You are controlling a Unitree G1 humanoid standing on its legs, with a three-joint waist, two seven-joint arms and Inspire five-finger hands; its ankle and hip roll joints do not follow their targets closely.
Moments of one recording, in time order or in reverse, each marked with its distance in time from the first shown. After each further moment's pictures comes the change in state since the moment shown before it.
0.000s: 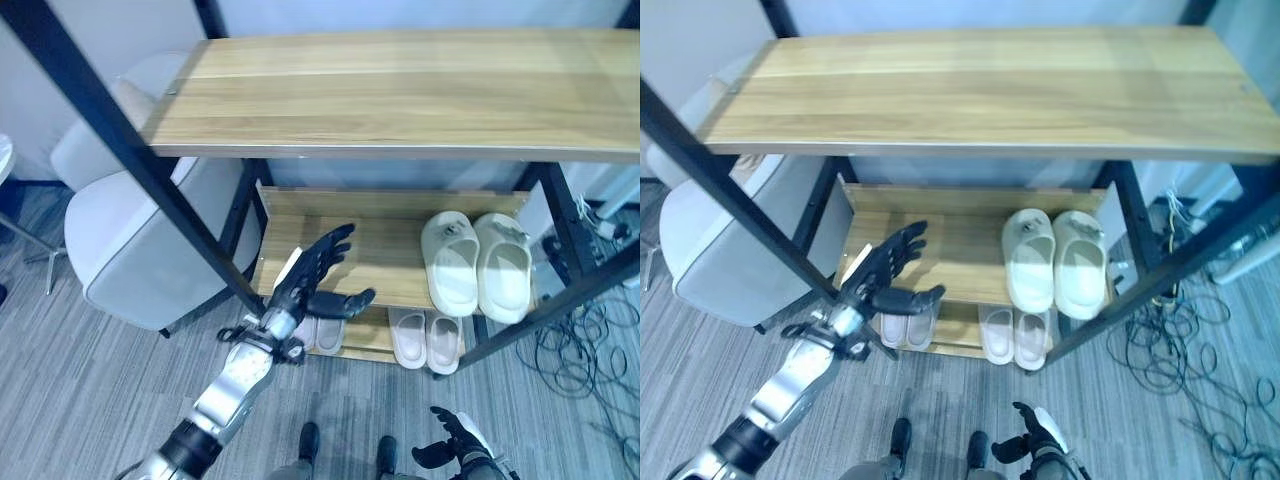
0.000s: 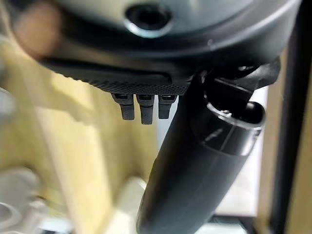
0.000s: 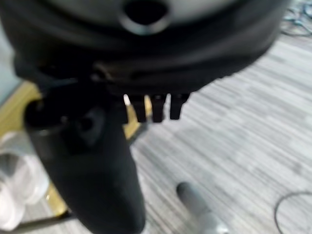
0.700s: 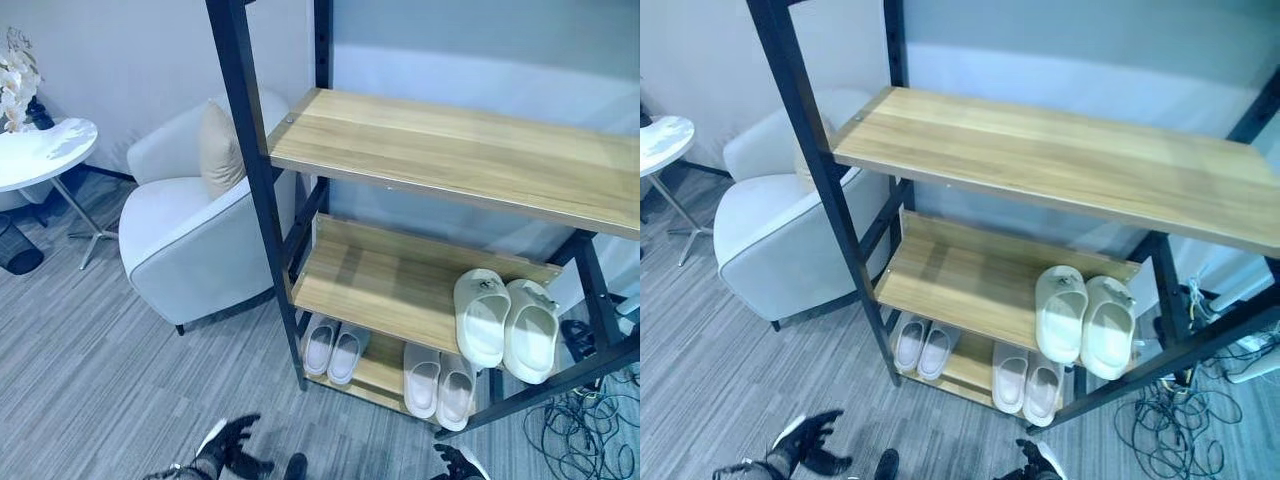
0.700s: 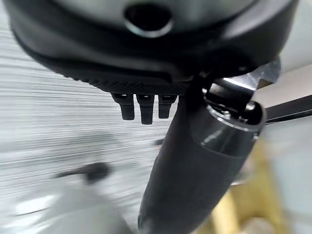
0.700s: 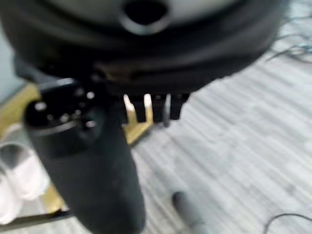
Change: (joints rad) left arm 0.283 -0.077 0.161 0.807 0.346 0.068 -0.072; right arm 0.030 0.038 -0.046 0.171 -0.002 0.014 0.031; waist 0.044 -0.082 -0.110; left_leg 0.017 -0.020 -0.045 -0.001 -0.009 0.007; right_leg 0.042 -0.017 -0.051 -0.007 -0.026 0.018
